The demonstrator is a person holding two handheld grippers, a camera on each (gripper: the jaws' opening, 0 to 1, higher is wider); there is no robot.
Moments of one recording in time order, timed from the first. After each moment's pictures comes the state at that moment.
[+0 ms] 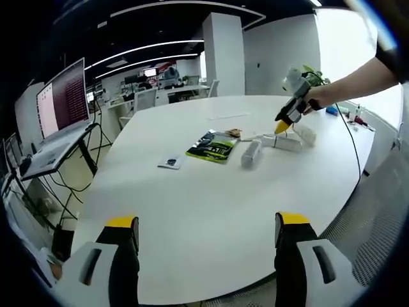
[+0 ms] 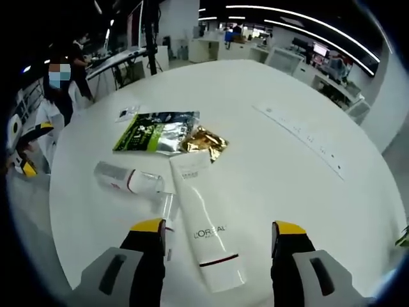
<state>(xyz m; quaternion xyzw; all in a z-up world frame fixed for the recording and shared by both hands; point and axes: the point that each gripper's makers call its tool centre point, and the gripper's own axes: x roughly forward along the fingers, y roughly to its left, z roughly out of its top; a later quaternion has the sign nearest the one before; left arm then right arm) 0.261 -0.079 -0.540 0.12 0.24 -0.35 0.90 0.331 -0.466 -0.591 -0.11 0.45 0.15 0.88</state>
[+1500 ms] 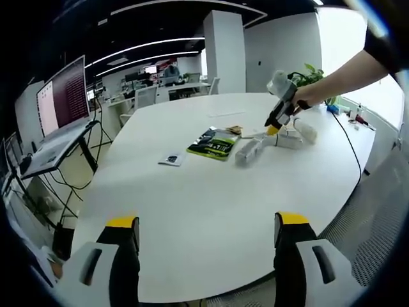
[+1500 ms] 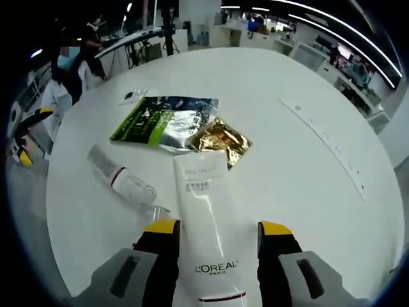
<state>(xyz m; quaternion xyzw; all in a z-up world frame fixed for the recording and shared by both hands) 0.260 -0.076 -0.545 0.13 0.25 -0.35 0.89 0.357 -0.440 -0.618 -0.15 0.48 0.21 0.84</state>
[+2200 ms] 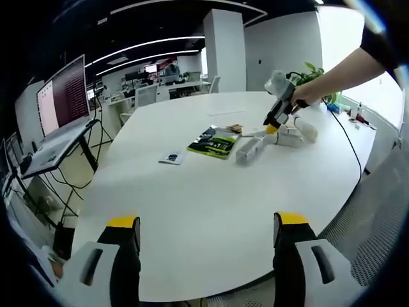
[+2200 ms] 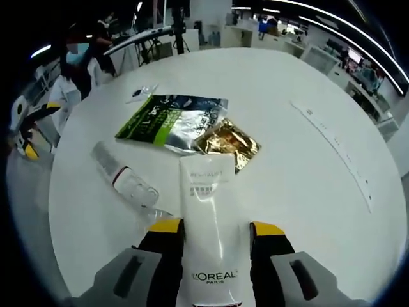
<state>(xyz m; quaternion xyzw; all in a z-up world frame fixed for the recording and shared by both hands) 0.259 -0.076 -0.545 0.13 0.25 -0.35 0.89 0.357 -0.435 -0.622 -0.15 0.48 0.25 0.83</state>
